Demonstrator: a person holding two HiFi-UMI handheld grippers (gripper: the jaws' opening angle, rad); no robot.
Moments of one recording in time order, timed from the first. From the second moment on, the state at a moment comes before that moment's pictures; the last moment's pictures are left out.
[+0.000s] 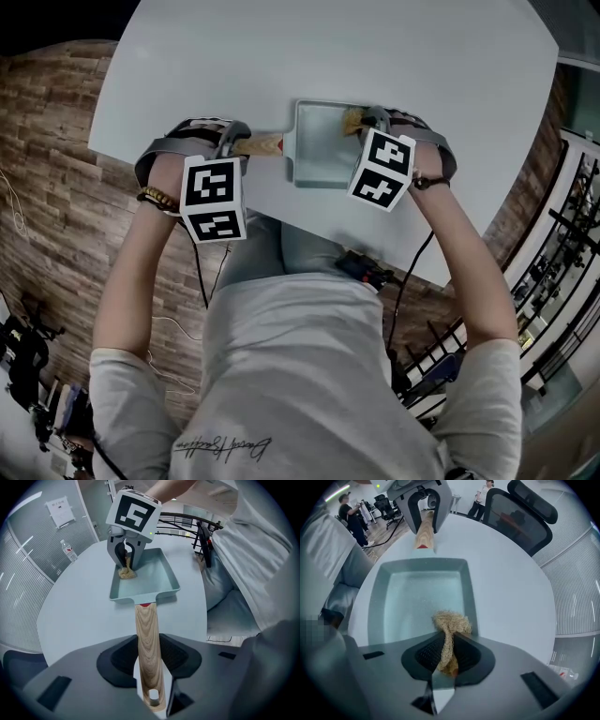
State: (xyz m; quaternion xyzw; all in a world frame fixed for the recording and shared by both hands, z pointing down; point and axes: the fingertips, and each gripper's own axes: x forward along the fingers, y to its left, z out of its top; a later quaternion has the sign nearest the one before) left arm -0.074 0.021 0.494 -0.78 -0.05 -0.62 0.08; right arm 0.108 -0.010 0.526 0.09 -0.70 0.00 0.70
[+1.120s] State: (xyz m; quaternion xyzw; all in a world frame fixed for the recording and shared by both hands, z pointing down) left arm -0.077 0.014 0.498 -0.77 -0.04 -0.63 0.08; right arm 0.113 0.093 0.522 -0.04 -0.68 0.14 0.71
